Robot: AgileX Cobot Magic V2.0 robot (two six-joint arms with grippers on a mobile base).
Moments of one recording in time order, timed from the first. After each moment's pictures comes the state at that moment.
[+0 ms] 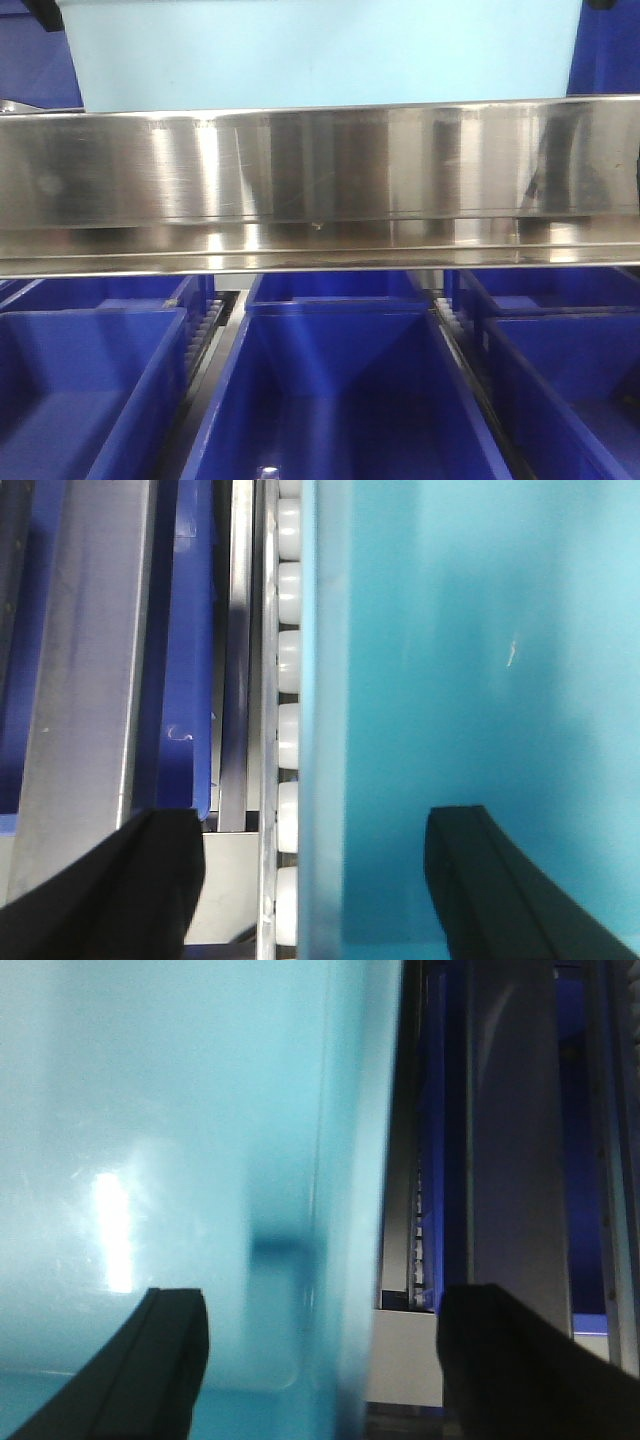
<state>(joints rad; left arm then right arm) -0.54 1.70 -1.75 0.18 1.23 -0.47 0.44 1.62 -1.66 -0.10 1.23 0.32</state>
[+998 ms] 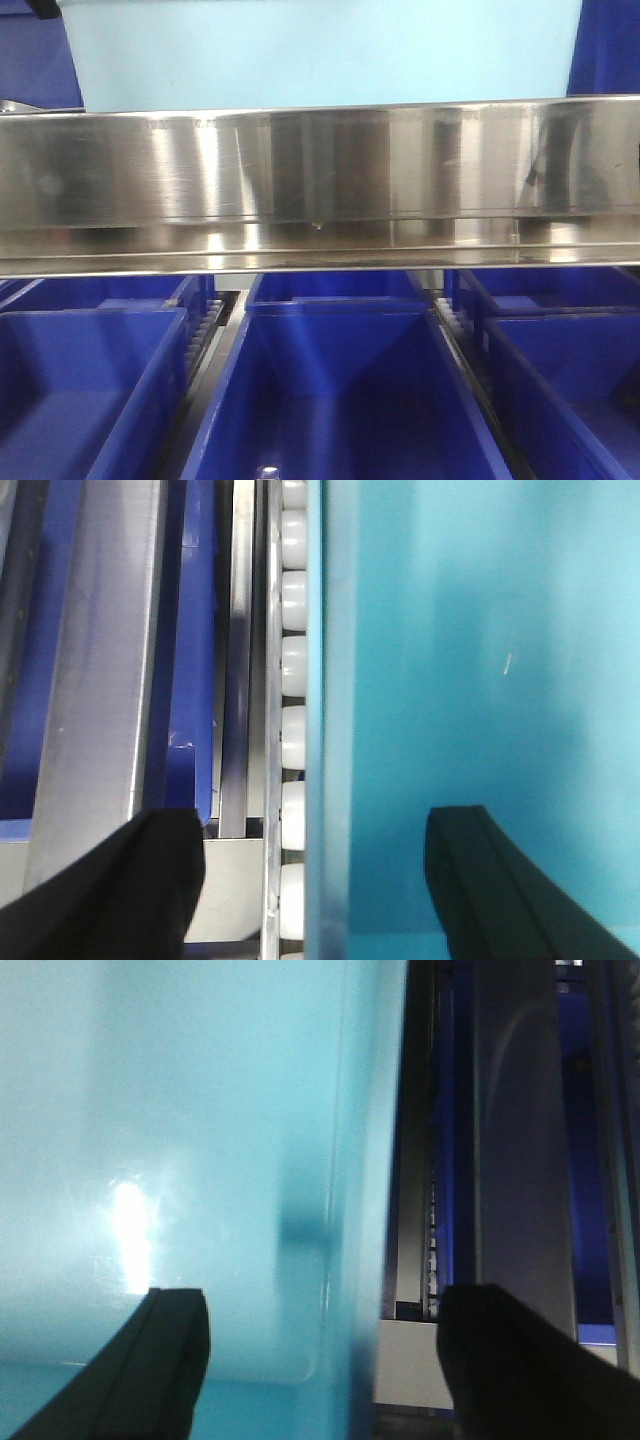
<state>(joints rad) -0.54 1.68 -1.75 0.19 1.23 -0.47 0.44 1.61 -1.68 -0.08 1.23 0.32</state>
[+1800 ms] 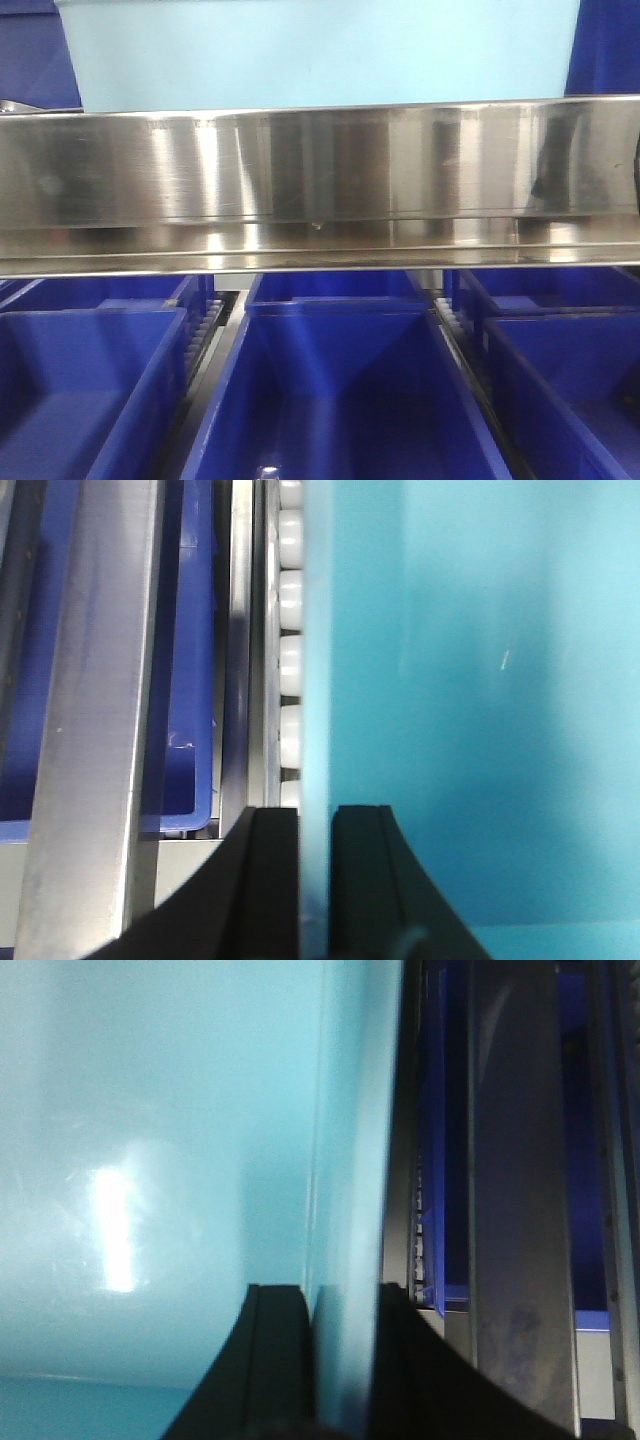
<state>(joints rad) -0.54 1.68 -1.75 0.19 1.23 -0.47 0.44 1.64 -1.68 -0.09 1.24 0.31</state>
